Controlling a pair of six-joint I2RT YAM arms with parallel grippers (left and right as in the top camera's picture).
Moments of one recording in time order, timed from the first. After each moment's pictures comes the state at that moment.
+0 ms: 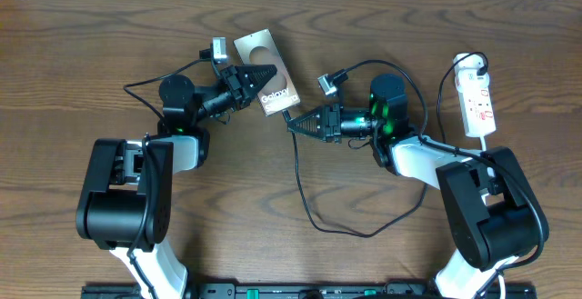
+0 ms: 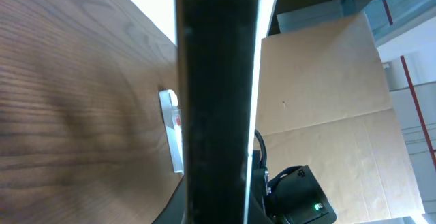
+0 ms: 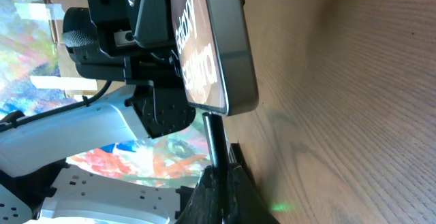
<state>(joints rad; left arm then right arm) -0.09 1.91 0.76 1.23 0.98 -1.37 0.36 1.86 0.82 0.75 -1.20 1.12</state>
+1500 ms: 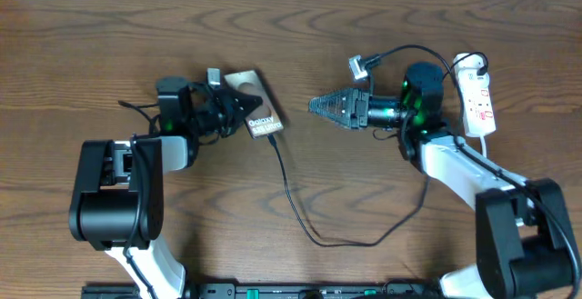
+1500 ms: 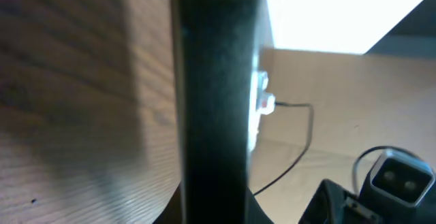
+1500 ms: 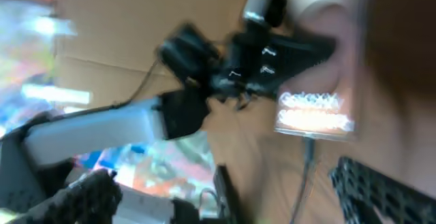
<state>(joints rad) -0.01 1.91 0.75 0.59 0.98 -1.06 0.23 1.68 0.82 0.50 -1.19 0.93</state>
